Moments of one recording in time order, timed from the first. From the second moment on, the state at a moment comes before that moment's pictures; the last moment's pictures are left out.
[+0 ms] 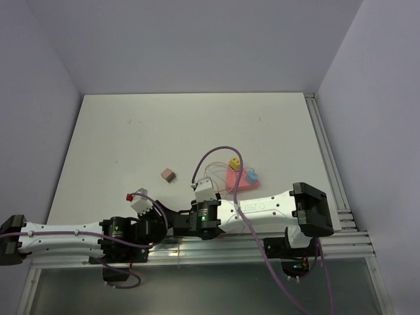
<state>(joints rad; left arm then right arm) -1.46 0.64 0.26 -0.52 -0.75 -1.69 1.50 1.69 1.25 -1.16 0.67 1.25</state>
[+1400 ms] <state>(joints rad) -1.46 0.63 0.32 -0.40 -0.68 -1.32 1.36 1.19 0.99 -0.81 0.50 0.94</state>
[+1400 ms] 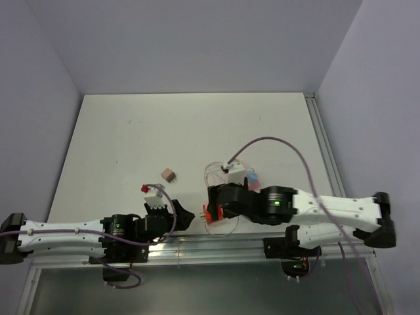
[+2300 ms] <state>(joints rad) -1.43 1.39 0.56 0.17 -0.61 -0.35 1.37 0.54 0.92 -0.99 0.45 0.97</state>
